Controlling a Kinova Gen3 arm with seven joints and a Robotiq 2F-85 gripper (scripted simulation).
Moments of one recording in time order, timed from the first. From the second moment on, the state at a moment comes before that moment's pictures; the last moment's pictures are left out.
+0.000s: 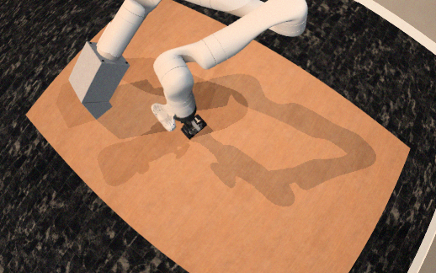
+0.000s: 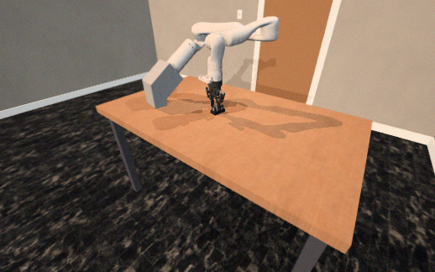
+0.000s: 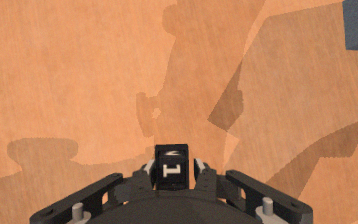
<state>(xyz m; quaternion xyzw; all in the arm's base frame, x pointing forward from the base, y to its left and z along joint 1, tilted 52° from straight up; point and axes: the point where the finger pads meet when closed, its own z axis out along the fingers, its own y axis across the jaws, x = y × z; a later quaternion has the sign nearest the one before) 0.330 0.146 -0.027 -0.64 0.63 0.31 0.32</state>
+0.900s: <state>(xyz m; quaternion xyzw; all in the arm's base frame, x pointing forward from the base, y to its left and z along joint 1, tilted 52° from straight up) 0.331 0.083 0.021 -0.63 0.63 0.30 0.32</state>
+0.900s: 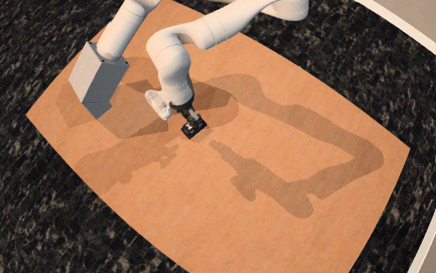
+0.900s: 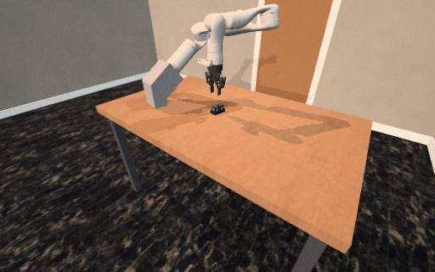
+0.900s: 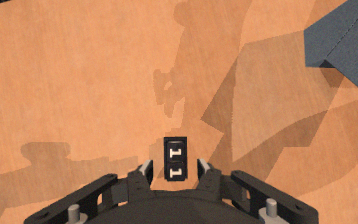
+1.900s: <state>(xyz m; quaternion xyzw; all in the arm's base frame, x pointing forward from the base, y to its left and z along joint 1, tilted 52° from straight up) 0.329 0.075 0.028 -0.64 0.63 0.31 0.32</state>
